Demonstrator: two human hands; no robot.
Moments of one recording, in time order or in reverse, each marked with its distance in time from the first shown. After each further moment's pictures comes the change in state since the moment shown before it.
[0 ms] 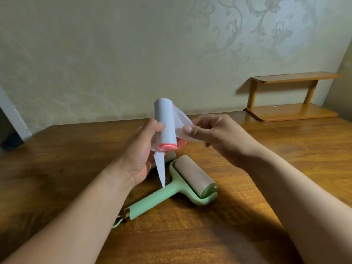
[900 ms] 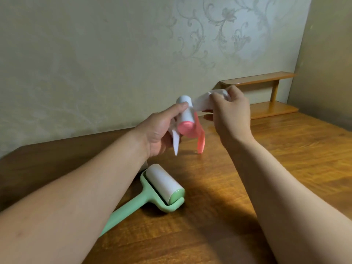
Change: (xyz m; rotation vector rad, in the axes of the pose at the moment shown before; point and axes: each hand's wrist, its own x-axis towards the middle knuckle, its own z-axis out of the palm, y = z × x) left_hand 0.065 0.019 0.107 0.134 -0.235 -0.131; right_hand 0.002 -0.013 -0.067 0.130 0.813 -0.064
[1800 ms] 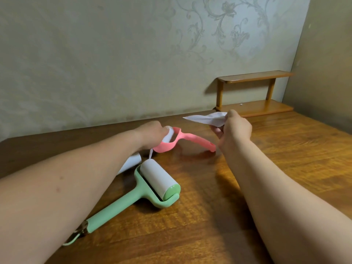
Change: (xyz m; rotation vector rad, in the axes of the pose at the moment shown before) left_hand 0.054 -0.033 -0.056 1.328 0.177 -0.077; right_hand 0.015 0.066 -0.013 0.398 0.333 0.647
